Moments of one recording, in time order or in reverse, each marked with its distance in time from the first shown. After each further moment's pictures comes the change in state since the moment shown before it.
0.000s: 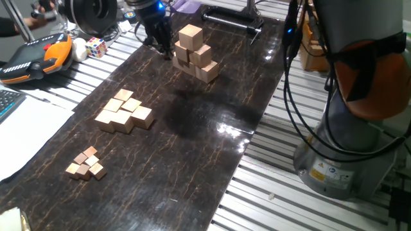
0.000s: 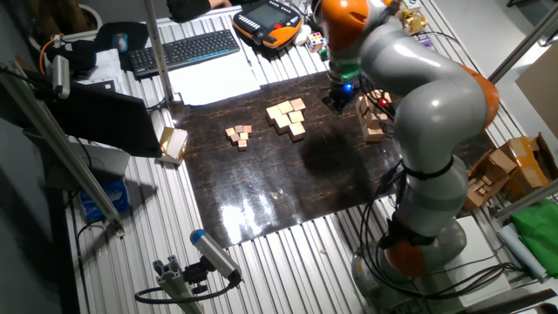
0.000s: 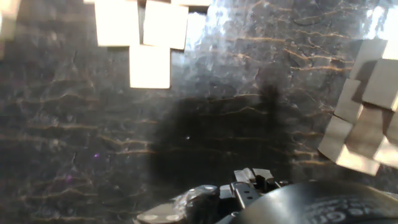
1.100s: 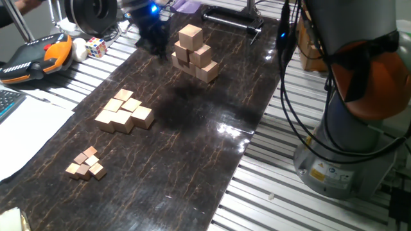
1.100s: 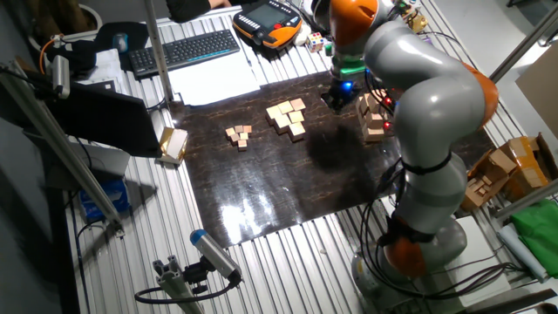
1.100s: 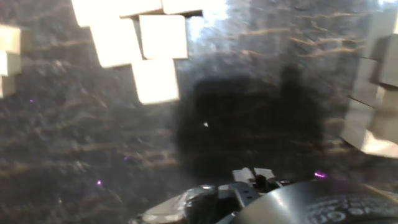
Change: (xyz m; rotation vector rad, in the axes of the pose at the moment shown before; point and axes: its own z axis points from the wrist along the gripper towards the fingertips) arm -0.023 0.023 0.010 -0.068 0.047 0.127
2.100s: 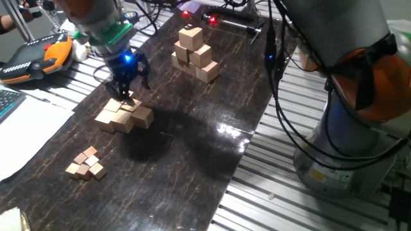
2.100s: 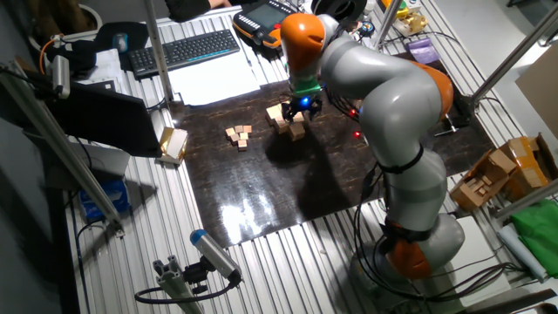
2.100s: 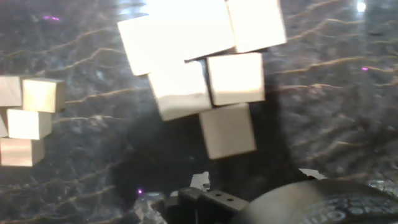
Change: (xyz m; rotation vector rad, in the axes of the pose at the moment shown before) arm -0.051 0.084 0.074 0.067 -0.086 0.053
